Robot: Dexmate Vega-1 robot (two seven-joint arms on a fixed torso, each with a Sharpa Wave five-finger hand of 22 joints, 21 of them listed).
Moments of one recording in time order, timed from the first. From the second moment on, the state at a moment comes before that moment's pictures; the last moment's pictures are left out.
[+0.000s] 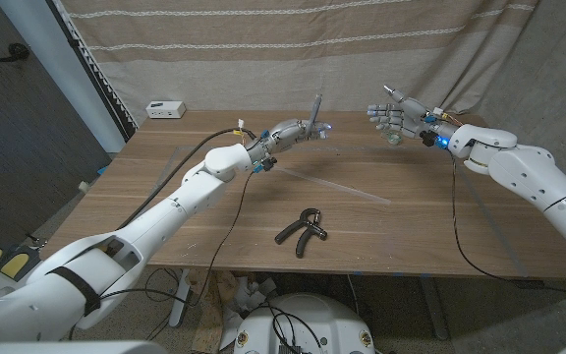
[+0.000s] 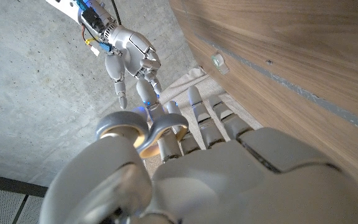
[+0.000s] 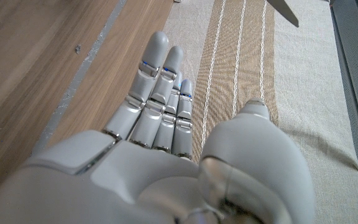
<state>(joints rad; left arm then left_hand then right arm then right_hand) 0.54 0.46 0.66 -1.28 -0.38 -0.31 -0.41 0.57 0.19 0.65 0.00 0.24 0.78 -0.14 0.72 0.72 0.23 -0.21 0.67 0.97 0.41 -0.04 0.43 0.88 0.27 -0.04 0.22 0.20 -0.79 -0.85 -0.24 -1.69 1.00 -0.26 0.21 0.75 0.03 -0.15 0.09 0.27 0.74 0.13 0.20 0.21 0.82 0.08 0.29 0.24 0.97 -0.09 0.41 0.21 0.89 -0.12 0.98 0.16</state>
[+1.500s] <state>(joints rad) 0.56 0.34 0.63 -1.15 -0.58 -0.34 -0.51 0.71 0.11 0.54 -0.06 0.32 0.96 -0.16 0.60 0.48 0.46 -0.21 1.36 1.24 0.50 -0.05 0.83 1.21 0.36 -0.04 0.25 0.23 -0.80 -0.88 -0.23 -1.73 0.99 -0.28 0.19 0.75 0.03 -0.15 0.07 0.27 0.74 0.13 0.20 0.20 0.82 0.08 0.29 0.23 0.96 -0.08 0.41 0.21 0.89 -0.12 0.95 0.17</state>
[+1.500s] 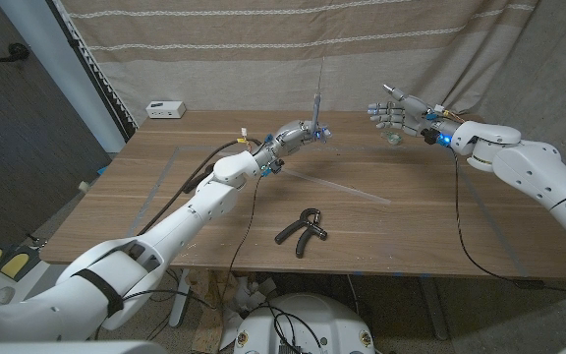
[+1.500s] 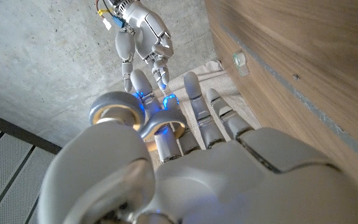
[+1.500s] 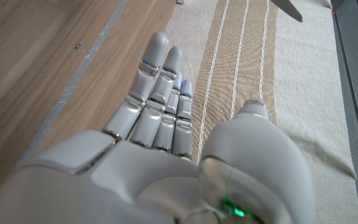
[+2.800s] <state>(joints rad) 0.60 0.37 0.58 -1.21 -0.72 -0.15 -0.56 0.51 -0.06 0.47 0.07 0.46 1.07 -0.13 0.92 0.88 0.61 -0.20 1.57 1.24 0.66 -0.06 0.82 1.20 0.41 -0.04 0.28 0.26 -0.80 -0.87 -0.24 -1.74 0.99 -0.28 0.18 0.75 0.04 -0.15 0.06 0.28 0.74 0.13 0.20 0.20 0.82 0.07 0.28 0.22 0.96 -0.08 0.40 0.21 0.89 -0.12 0.93 0.17</state>
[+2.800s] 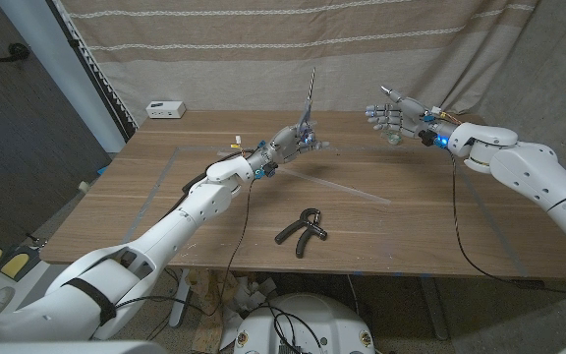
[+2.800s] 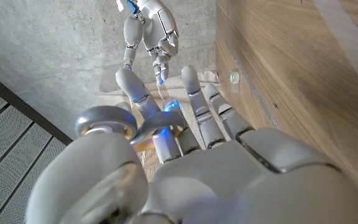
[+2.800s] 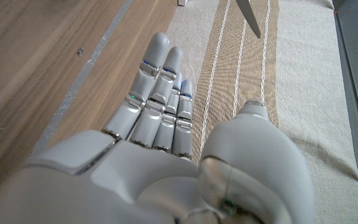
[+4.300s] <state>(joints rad) 0.65 0.43 0.57 -1.35 -0.69 -0.07 -0.41 0.39 -0.20 0.07 0.05 0.48 1.12 -0.05 1.53 1.24 0.70 -0.16 1.58 1.25 0.75 -0.08 0.90 1.18 0.45 -0.05 0.27 0.26 -0.77 -0.87 -0.26 -1.72 0.99 -0.30 0.20 0.74 0.04 -0.15 0.06 0.28 0.74 0.13 0.20 0.20 0.83 0.07 0.28 0.21 0.96 -0.08 0.40 0.21 0.90 -0.12 0.91 0.17</state>
